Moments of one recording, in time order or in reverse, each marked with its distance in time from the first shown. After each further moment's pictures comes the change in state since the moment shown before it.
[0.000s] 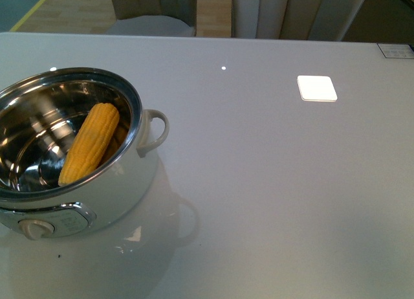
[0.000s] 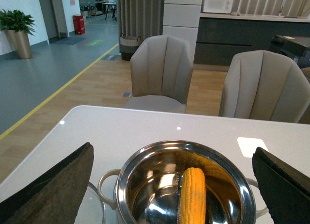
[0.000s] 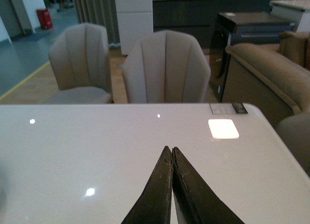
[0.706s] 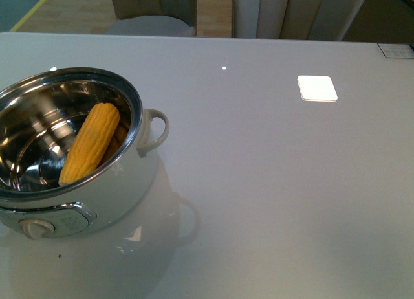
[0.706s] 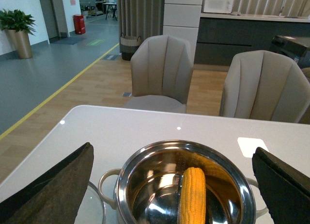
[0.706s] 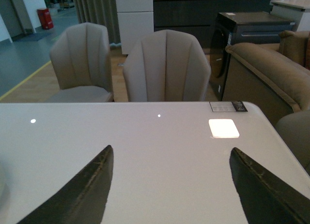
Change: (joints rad) left arm 0.000 0.000 0.000 0.000 0.000 0.000; right arm 0.000 -0.058 0.000 -0.030 -0.001 -0.001
